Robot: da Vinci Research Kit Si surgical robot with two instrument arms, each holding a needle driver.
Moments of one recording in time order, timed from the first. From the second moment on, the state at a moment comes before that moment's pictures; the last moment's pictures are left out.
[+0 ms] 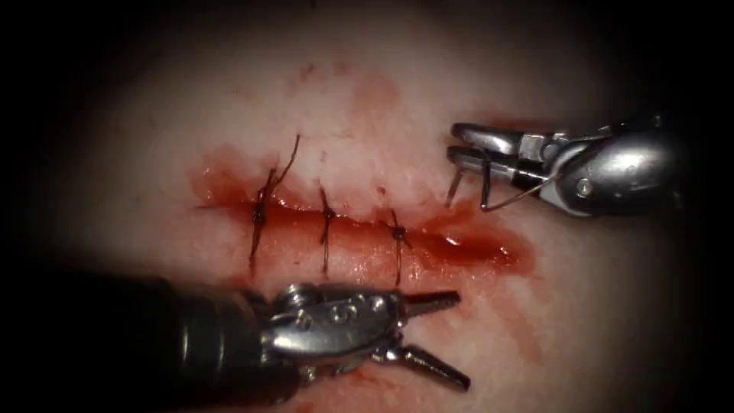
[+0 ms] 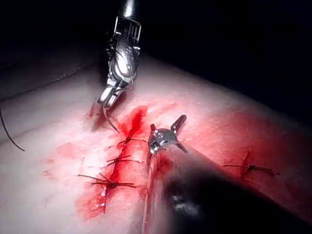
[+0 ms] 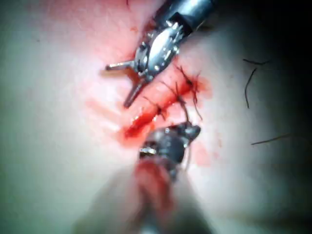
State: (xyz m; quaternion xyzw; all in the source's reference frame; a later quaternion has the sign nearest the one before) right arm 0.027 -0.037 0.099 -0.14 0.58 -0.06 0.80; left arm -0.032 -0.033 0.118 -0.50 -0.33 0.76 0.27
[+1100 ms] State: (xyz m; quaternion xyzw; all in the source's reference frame) right arm 0.028 -0.038 0.099 -0.06 0.60 0.00 0.80; left arm -0.032 -0.033 0.120 -0.49 -0.31 0.76 0.27
